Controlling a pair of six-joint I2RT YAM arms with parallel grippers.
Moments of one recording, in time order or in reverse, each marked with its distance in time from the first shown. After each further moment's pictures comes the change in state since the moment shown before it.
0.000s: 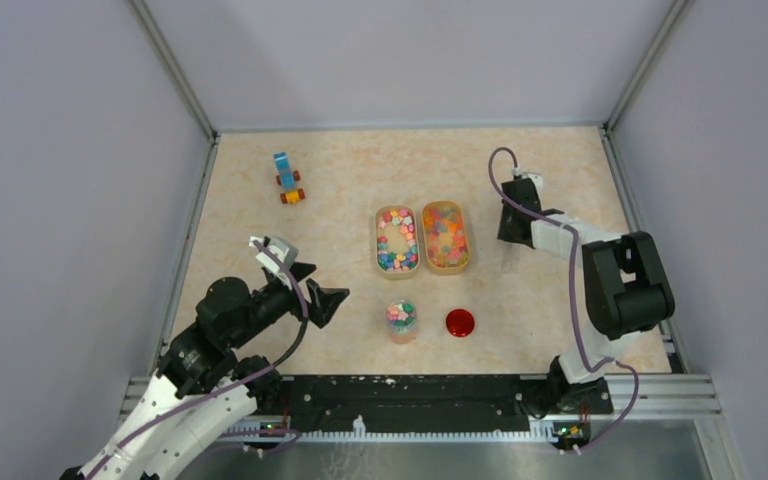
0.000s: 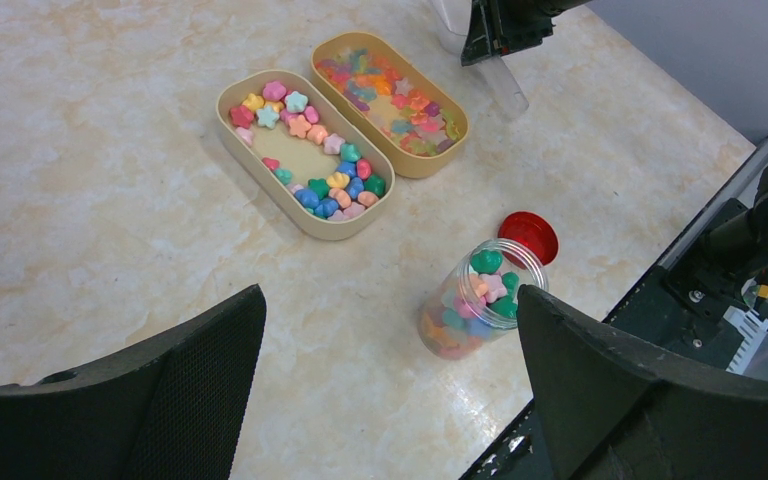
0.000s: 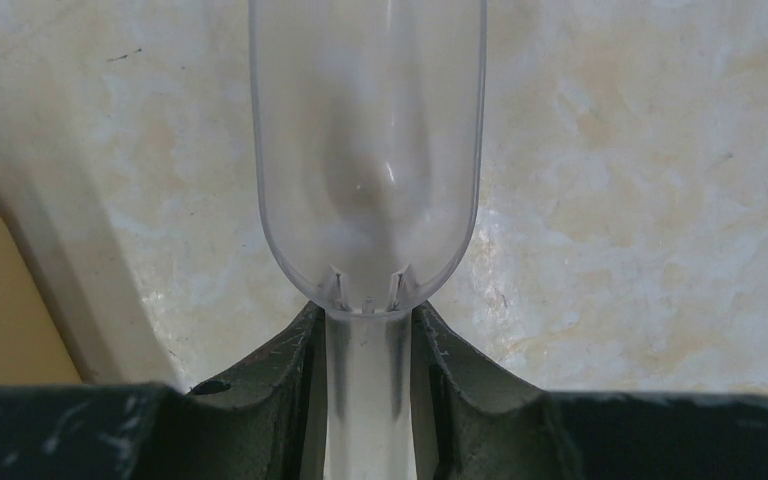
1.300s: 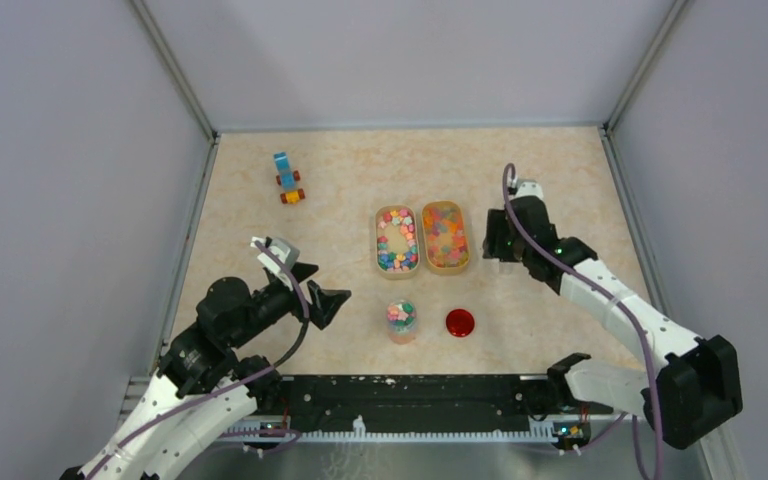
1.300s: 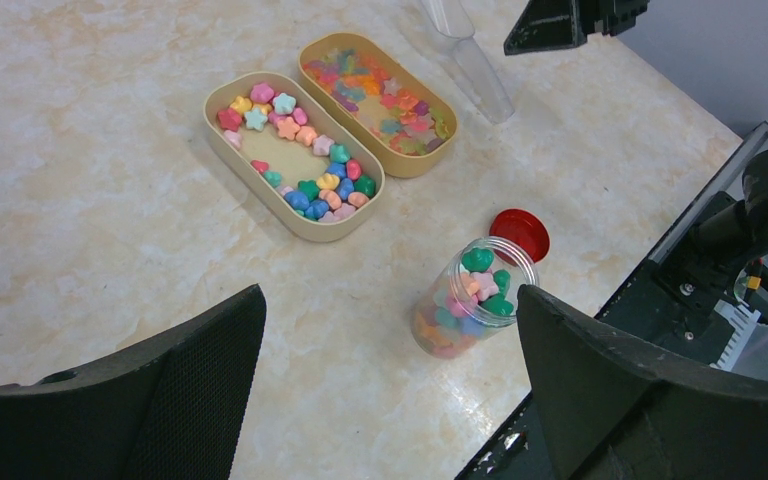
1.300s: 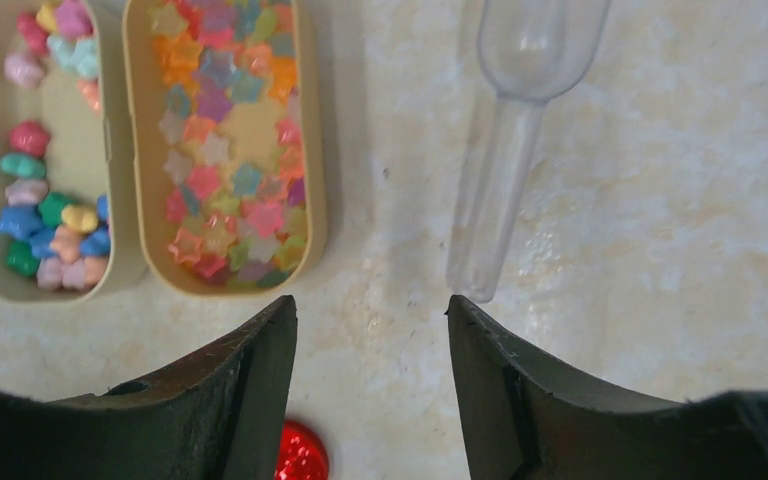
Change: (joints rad) left arm 0.000 0.001 -0.003 0.009 0.026 0.004; right arm 0.185 -0.537 -0.093 -0.252 -0.057 0.030
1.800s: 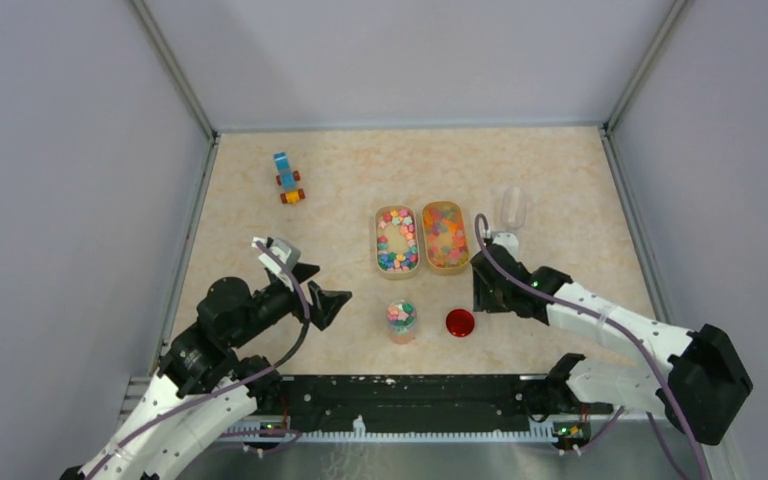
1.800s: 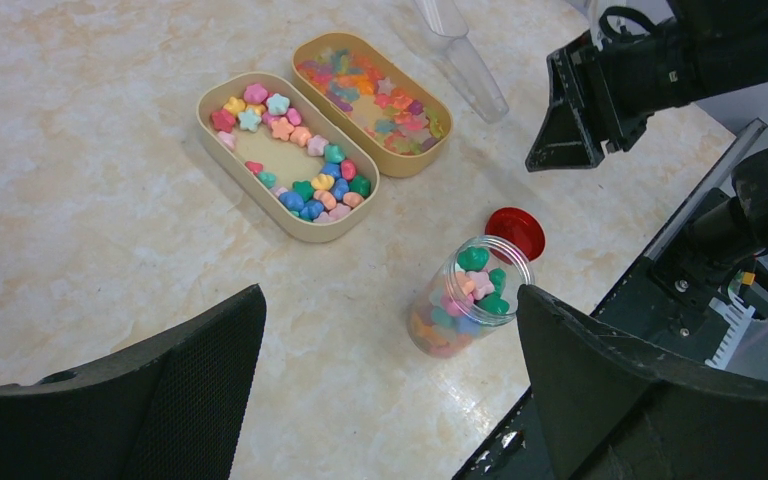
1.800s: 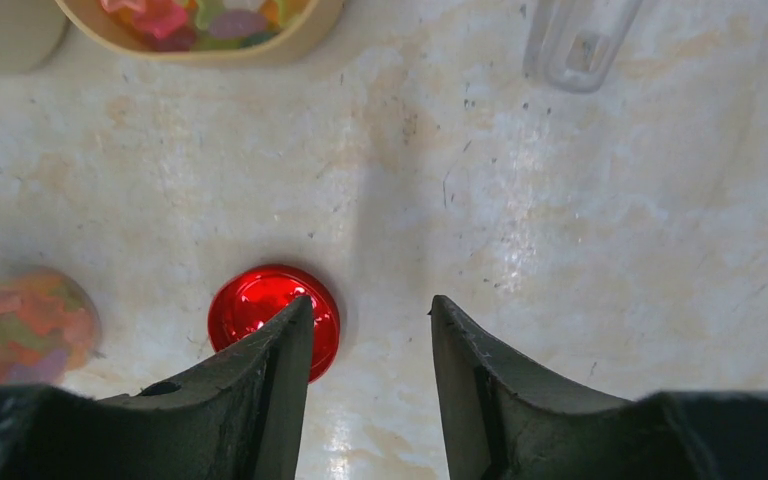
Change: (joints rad) left arm 0.000 0.000 -0.003 0.005 0.014 0.001; right arm 0.317 -0.045 -0.154 -0.195 0.073 0.241
